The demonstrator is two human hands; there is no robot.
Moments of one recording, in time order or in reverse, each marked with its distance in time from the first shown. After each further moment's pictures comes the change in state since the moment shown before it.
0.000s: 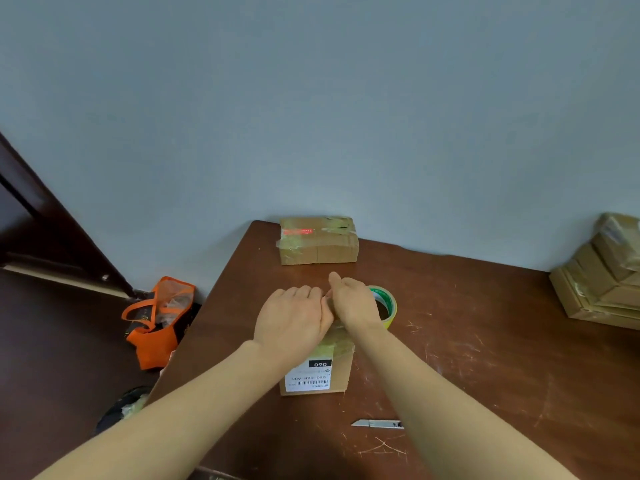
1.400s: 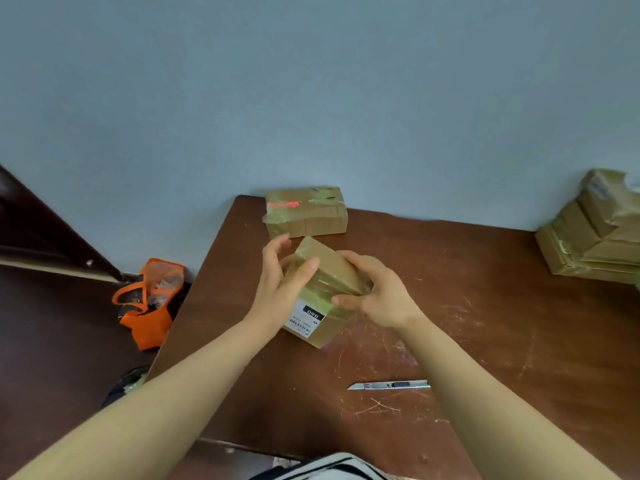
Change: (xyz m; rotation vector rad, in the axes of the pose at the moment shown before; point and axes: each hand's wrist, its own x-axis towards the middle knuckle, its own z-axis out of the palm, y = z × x) left_hand 0.000 -0.013 0.028 -1.437 -0.114 -0.587; right_hand -0.012 0.056 -0.043 0.070 -0.140 -0.316
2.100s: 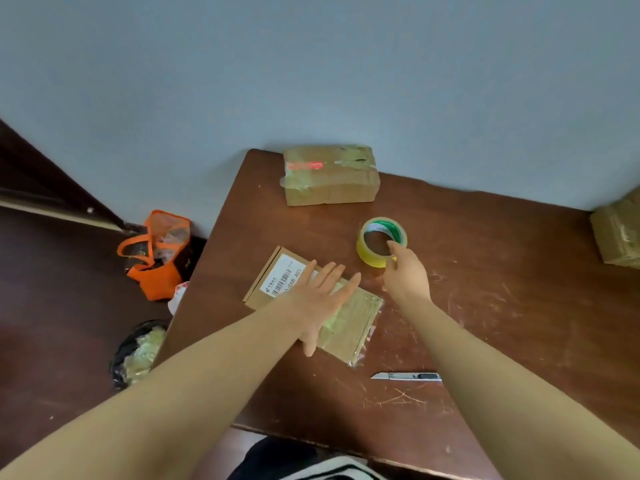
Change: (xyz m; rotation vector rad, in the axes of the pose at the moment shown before) left_hand 0.036 -0.084 -0.001 1.598 -0.898 0.176; right_hand 0.065 0.068 0.036 -0.365 0.217 0.444
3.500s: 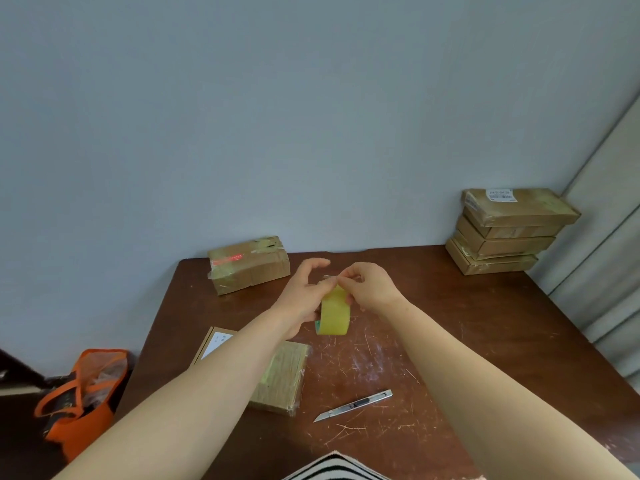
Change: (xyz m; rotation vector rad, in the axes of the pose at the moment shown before) left_hand -0.023 0.096 -0.145 -1.630 0.424 -0.014; right_hand -0.085 -0.002 -0.142 0.211 0.115 -0.190
